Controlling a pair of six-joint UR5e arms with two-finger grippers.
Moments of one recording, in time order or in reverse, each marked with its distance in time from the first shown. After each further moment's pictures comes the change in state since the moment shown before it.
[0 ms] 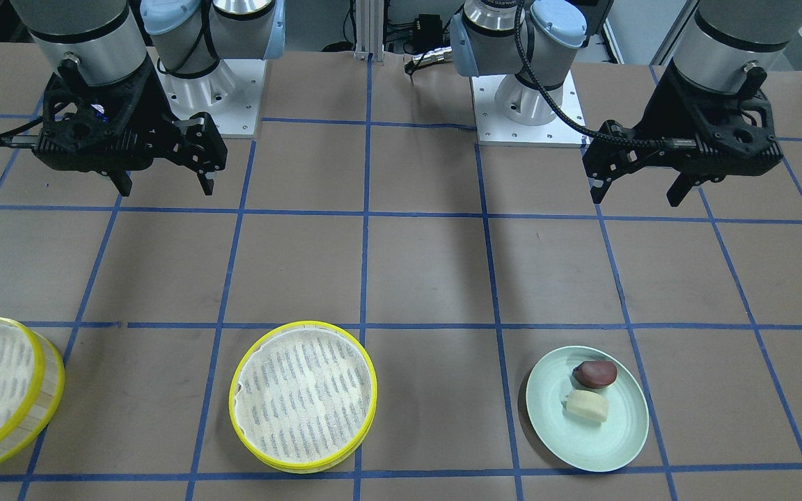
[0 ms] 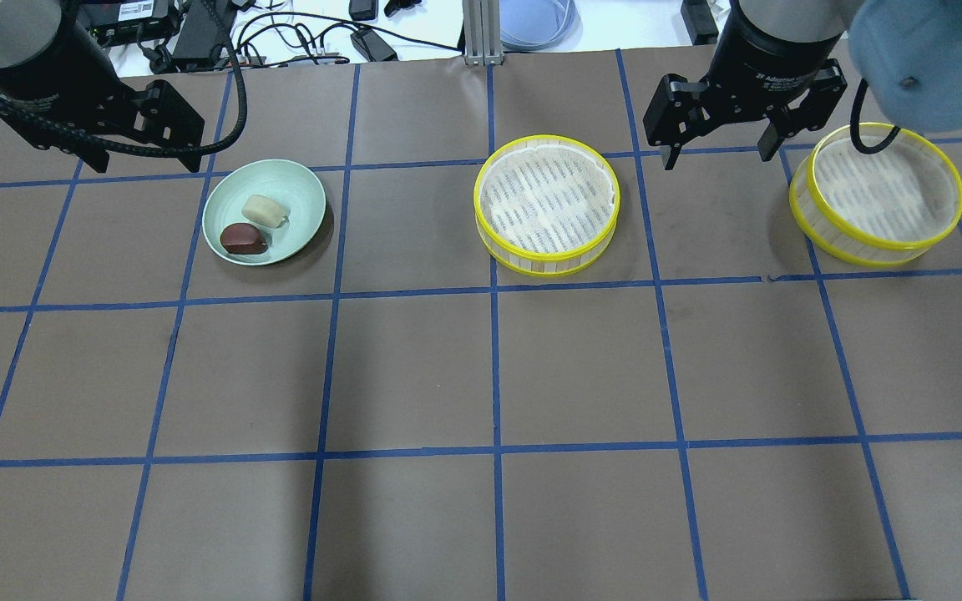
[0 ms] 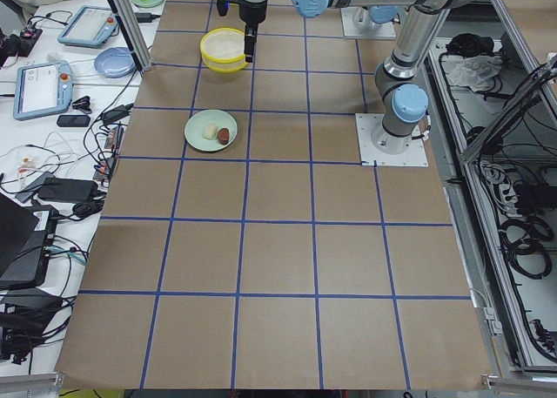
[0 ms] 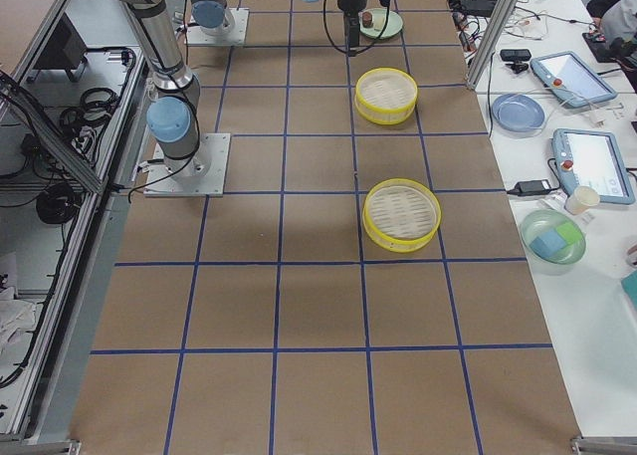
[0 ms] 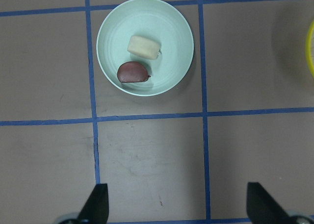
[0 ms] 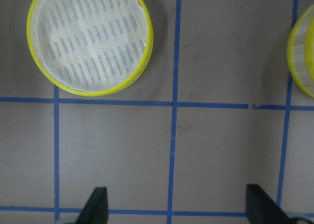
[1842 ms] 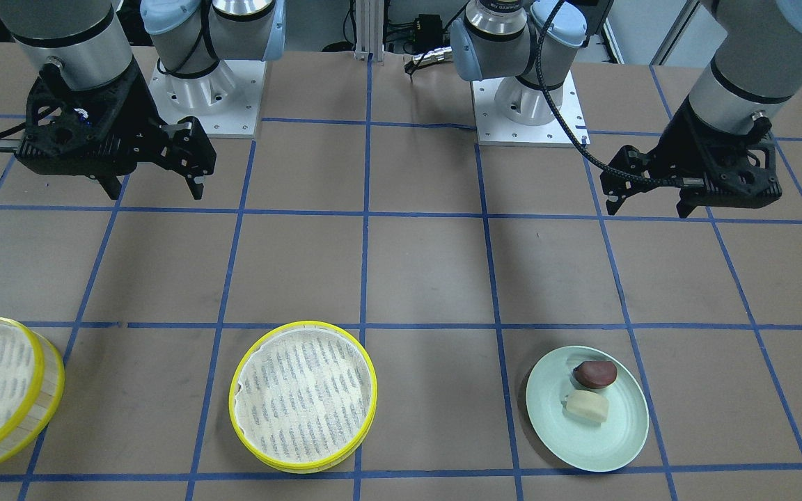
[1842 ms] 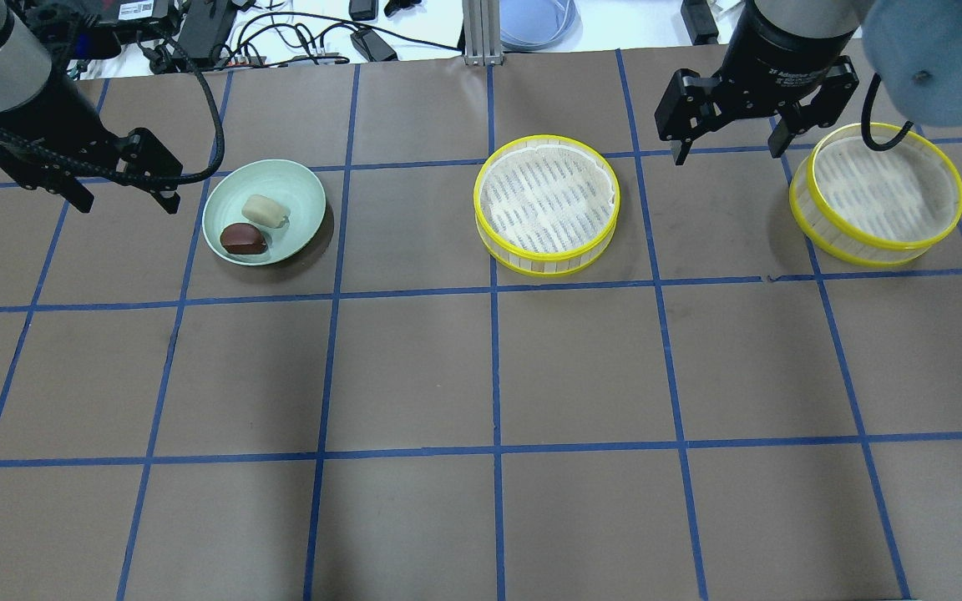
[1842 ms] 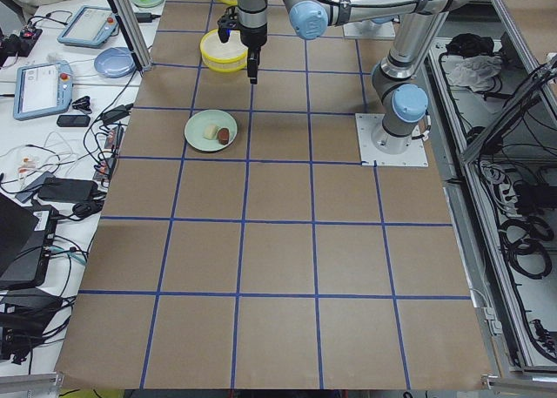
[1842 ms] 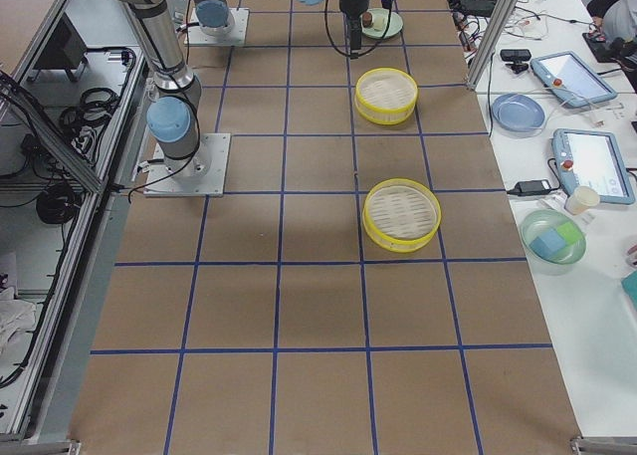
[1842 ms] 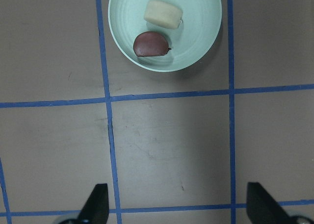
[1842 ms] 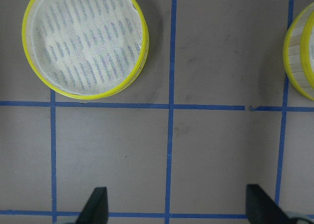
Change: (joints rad) left arm 0.073 -0.022 -0.072 0.003 0.020 0.097; right arm -0.026 0.002 0.001 -0.004 0.003 -0.007
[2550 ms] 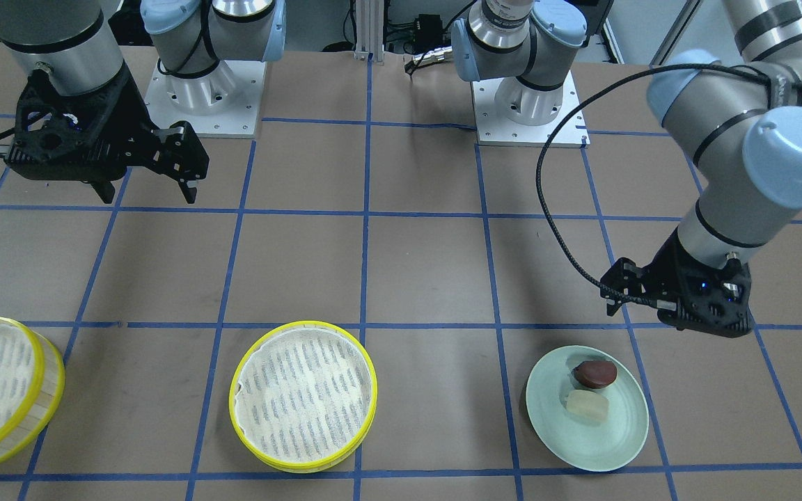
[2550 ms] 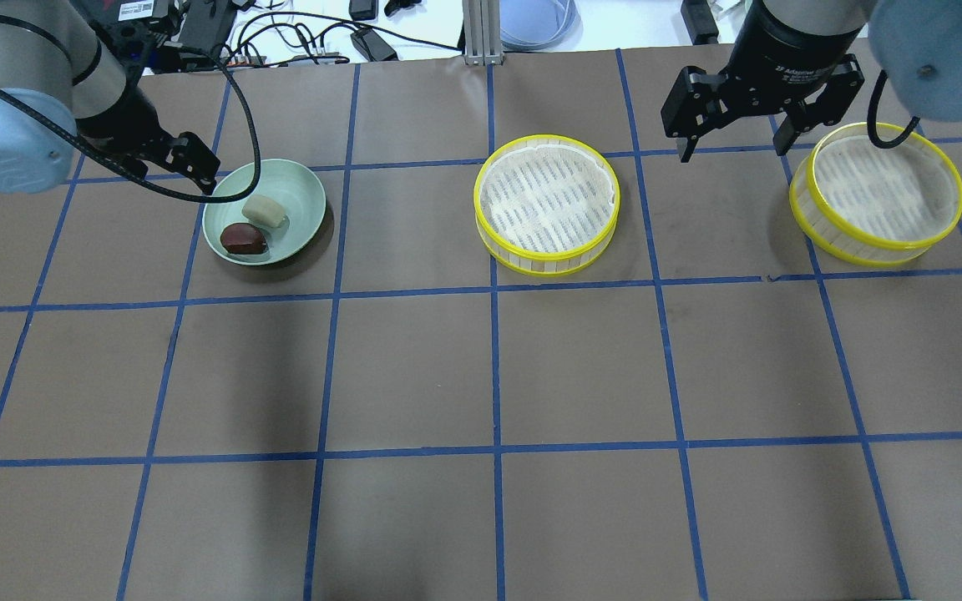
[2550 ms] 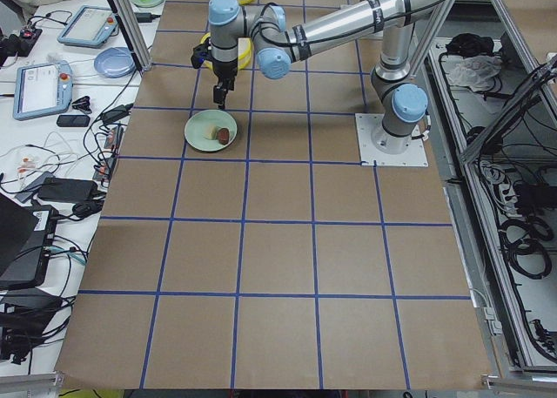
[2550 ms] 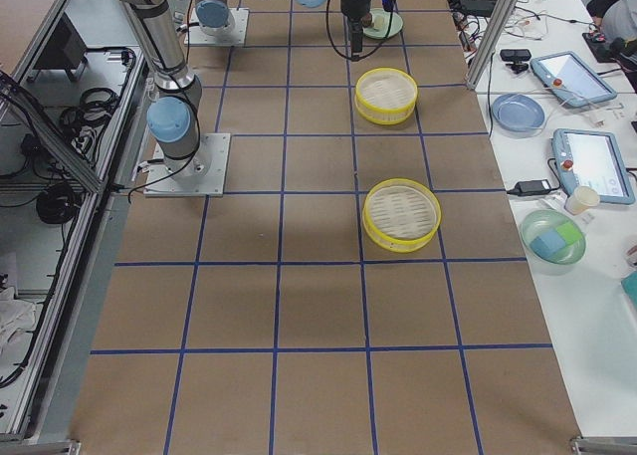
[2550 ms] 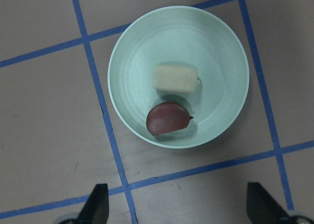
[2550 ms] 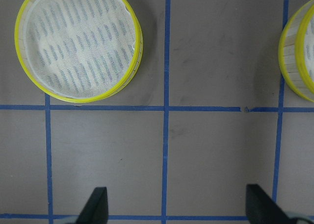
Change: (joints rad) left arm 0.002 -0.259 -0.012 0.359 -0.010 0.211; right arm -0.020 0.006 0.000 -0.005 0.004 -0.014
